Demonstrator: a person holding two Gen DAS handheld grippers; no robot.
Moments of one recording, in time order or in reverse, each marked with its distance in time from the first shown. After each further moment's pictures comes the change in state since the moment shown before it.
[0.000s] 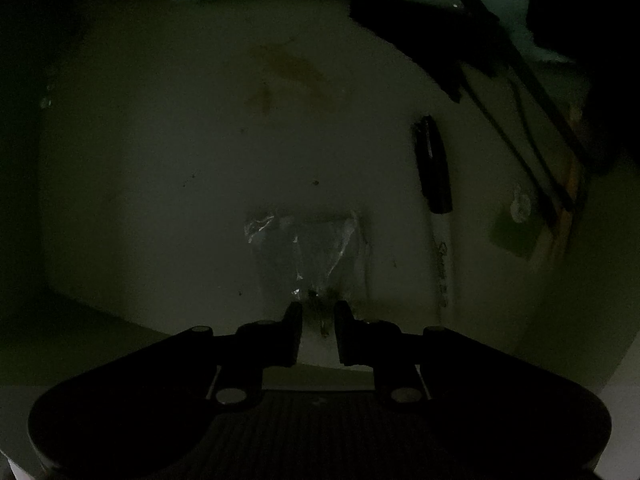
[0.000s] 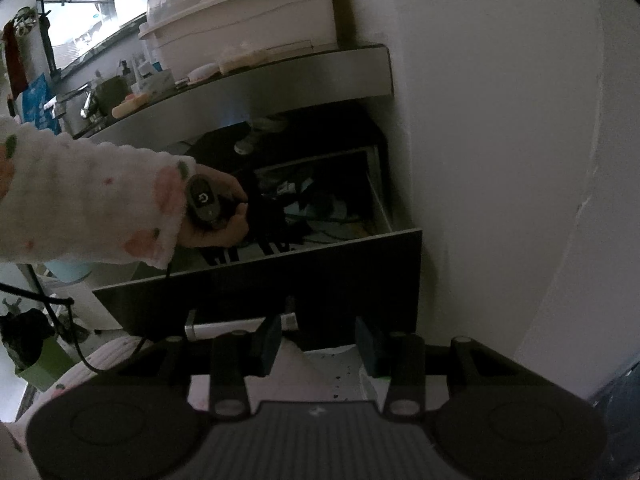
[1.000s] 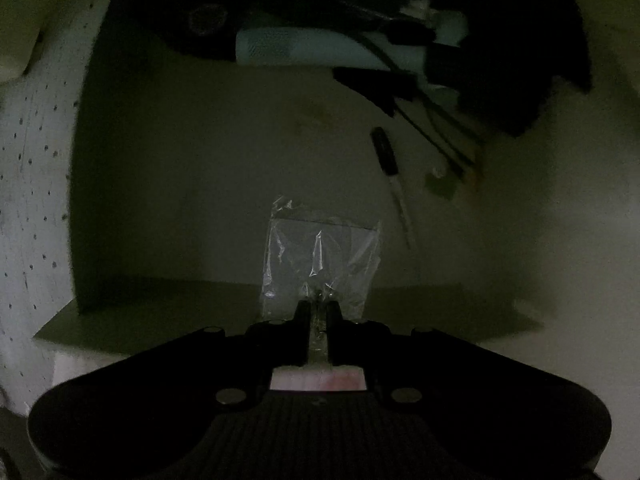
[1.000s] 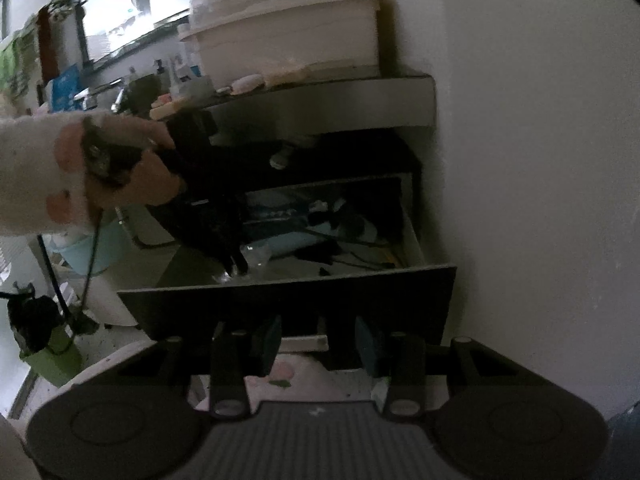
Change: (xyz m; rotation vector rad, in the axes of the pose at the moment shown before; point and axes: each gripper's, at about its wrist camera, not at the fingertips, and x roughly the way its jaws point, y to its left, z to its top) left arm -0.115 0.077 -0.069 0.197 -0.115 -0.185; right arm -0.006 0.032 0.014 -0.103 -0.046 0.047
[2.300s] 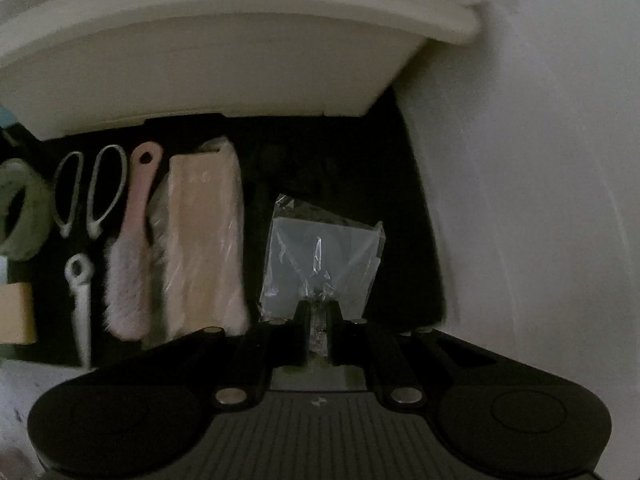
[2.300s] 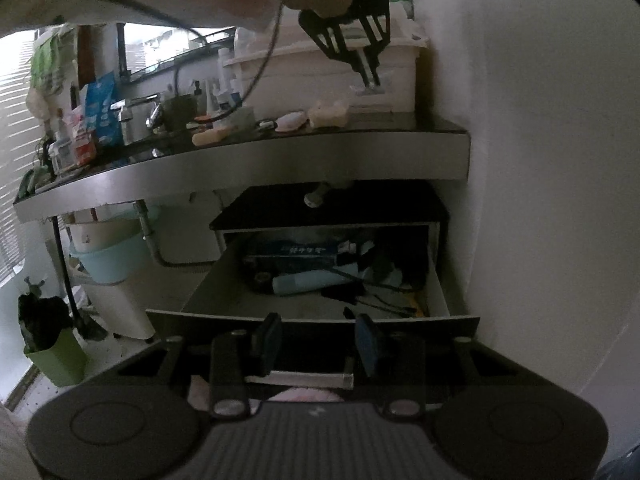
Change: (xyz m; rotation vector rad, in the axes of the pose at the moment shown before) left arm -0.212 -0.234 0.055 0.194 -0.414 0.036; right arm -0.015 0.025 0.009 -0.077 -0.095 0.042
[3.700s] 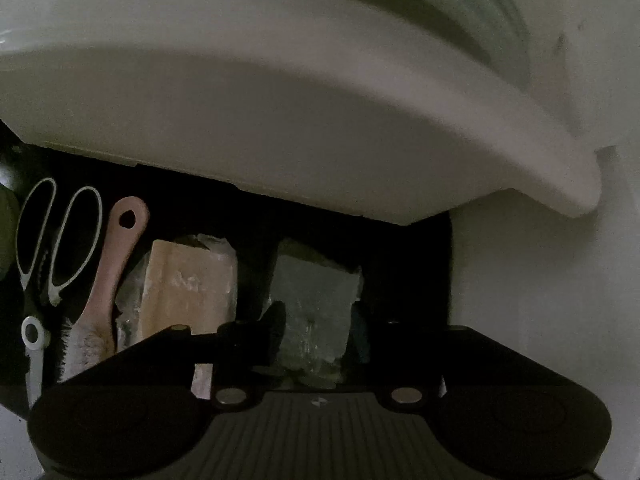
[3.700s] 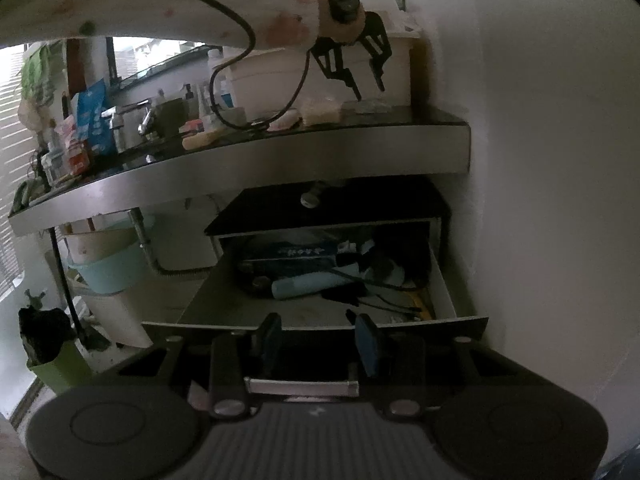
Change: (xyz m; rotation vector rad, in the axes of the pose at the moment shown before) left arm 0.028 0.021 0.050 -0.234 -0.067 -0.029; right arm 0.017 -0.003 0.007 0.040 -0.002 0.002
